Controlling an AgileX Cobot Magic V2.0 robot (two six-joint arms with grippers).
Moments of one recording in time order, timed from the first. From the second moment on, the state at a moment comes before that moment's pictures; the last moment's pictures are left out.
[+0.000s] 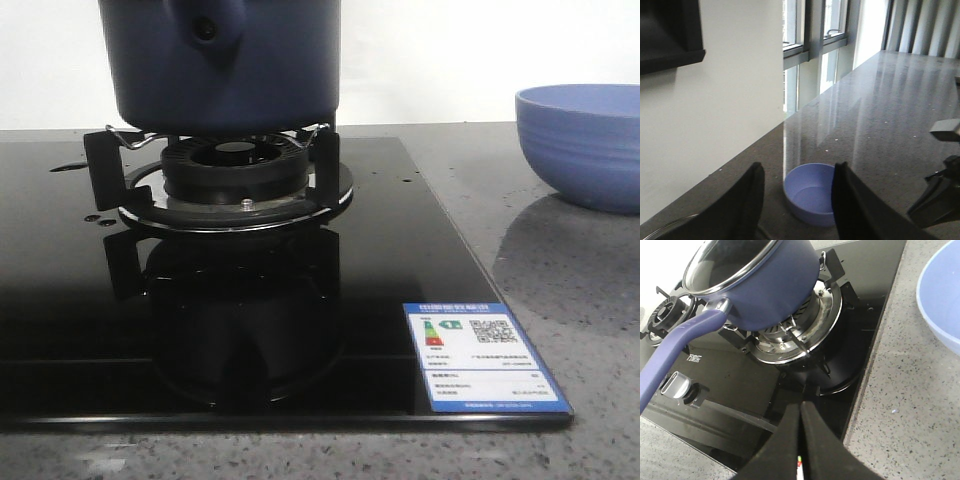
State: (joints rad) left arm -0.14 1.16 -1.25 -1.40 0.99 1.32; right arm 0.10 0.65 -0.68 0.80 0.76 -0.36
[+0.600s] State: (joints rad) left arm -0.10 1.34 -1.12 -1.55 0.93 1.85; right arm 0.10 0.65 -0.68 0.77 0.79 -0.36
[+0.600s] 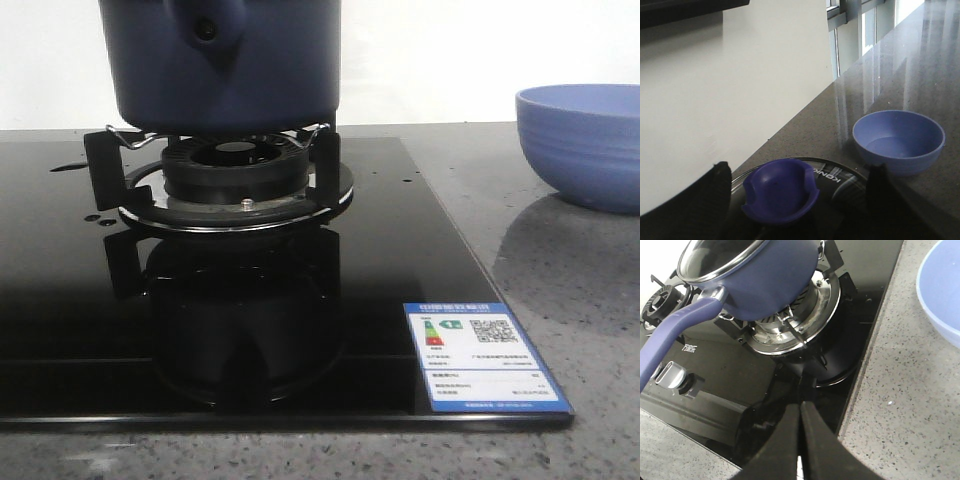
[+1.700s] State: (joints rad) left arm -0.19 1.49 -1.12 -1.76 0.81 2.09; right arm 0.10 0.65 -0.68 0.74 0.78 -0.36
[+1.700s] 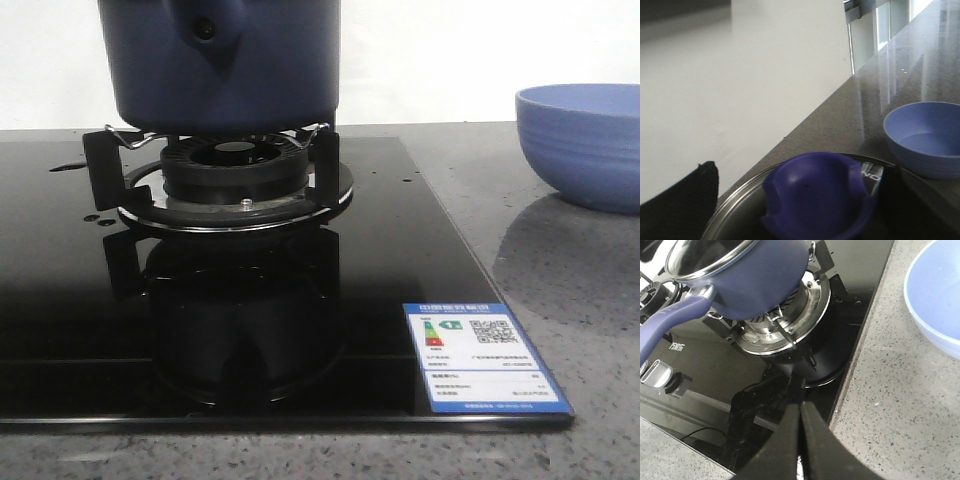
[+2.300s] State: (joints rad) left arm -0.19 1.57 -1.12 -1.77 0.86 2.05; right arm 0.10 0.65 -0.68 0.74 0.79 -0.36
